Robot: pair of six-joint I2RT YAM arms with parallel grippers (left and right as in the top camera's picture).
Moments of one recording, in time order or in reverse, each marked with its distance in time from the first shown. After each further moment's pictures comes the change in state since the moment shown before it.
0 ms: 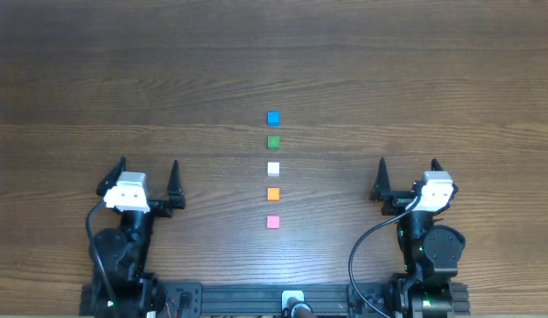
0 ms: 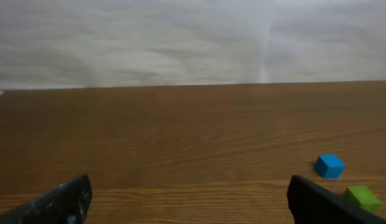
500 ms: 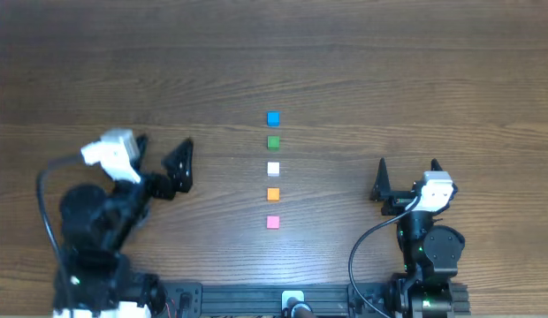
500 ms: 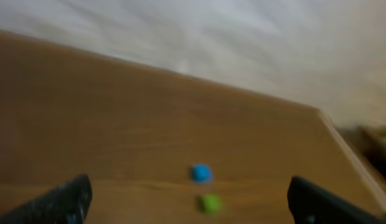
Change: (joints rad) left arm -0.074 0.554 0.572 -0.229 0.238 -0.374; right arm 0.000 0.000 0.000 0.000 0.001 -0.001
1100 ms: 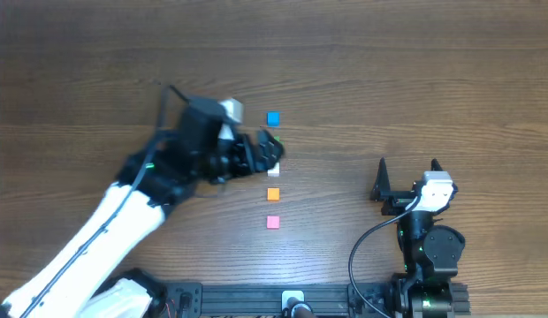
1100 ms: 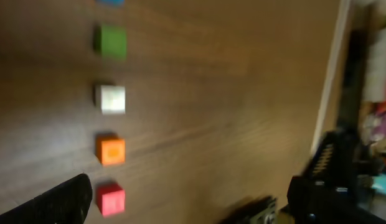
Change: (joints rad) left arm -0.510 0.703 0.422 -0.343 0.014 -0.460; right arm 0.000 0.000 0.000 0.000 0.000 0.000
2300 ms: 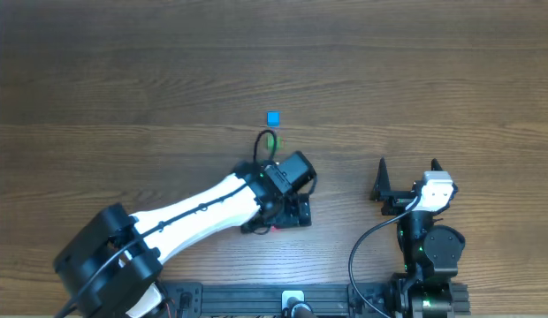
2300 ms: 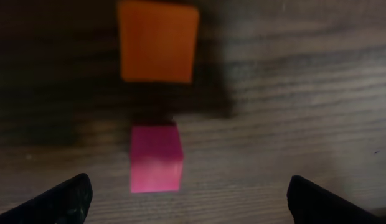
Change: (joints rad) left arm -0.339 0.409 0.000 -0.117 -0.154 -0.166; right arm 0.000 0.000 0.000 0.000 0.000 0.000
